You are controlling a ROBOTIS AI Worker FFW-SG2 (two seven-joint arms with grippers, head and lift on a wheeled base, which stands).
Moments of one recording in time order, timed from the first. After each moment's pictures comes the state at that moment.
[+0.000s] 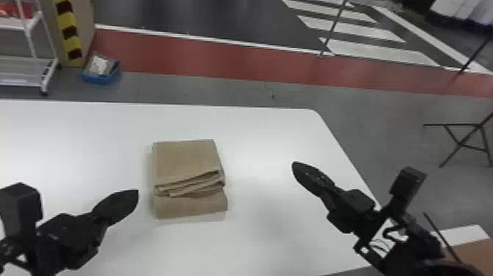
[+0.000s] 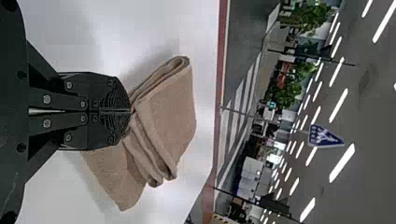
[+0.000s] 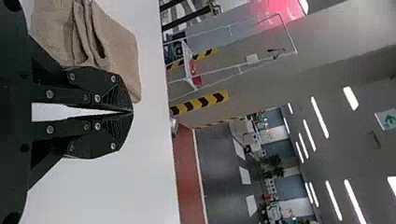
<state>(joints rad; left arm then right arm) 0.24 0.39 -0.23 -1.87 0.49 0.29 -0.30 0.40 -0.13 -0.38 -2.17 -0.36 0.52 0.63</state>
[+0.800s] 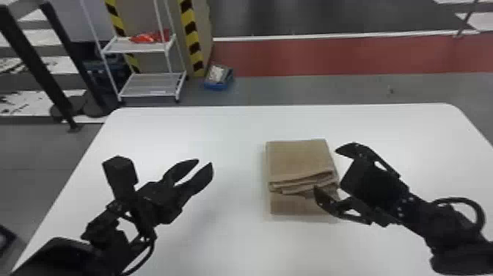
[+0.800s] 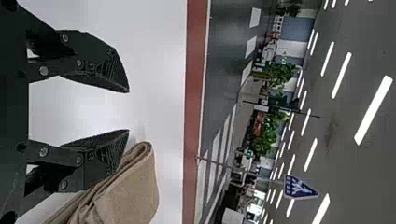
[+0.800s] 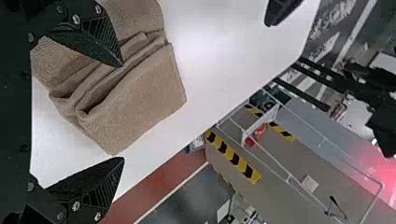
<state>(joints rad) 0.27 0.41 -0.05 -1.89 0.52 0.28 -0.23 0.22 -0.15 0.21 -2.11 0.79 0.36 0.75</state>
